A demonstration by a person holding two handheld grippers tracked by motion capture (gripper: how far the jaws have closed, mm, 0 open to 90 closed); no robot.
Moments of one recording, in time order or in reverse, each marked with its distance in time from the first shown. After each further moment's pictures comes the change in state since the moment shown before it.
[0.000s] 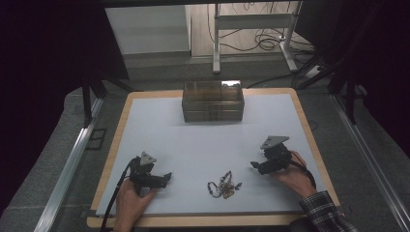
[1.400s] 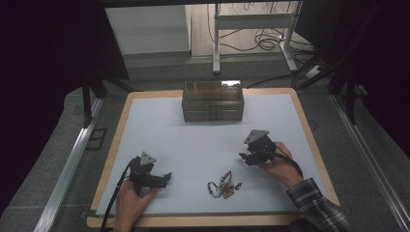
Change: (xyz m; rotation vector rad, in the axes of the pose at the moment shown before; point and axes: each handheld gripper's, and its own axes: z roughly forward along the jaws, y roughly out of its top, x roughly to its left) left arm 0.000 0.000 0.000 0.000 0.000 0.000; right arm 0.012 0.043 0.025 0.015 -0.069 -0.117
